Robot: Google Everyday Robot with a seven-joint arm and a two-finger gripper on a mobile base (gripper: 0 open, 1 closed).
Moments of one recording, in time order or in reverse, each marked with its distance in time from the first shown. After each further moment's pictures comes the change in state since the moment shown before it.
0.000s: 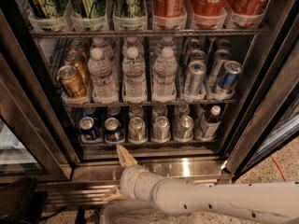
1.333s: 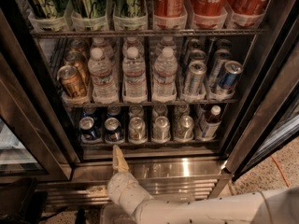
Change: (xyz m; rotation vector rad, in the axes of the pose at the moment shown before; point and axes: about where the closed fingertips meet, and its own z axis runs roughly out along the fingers) arm -0.002 0.001 0.044 0.271 -0.099 0.106
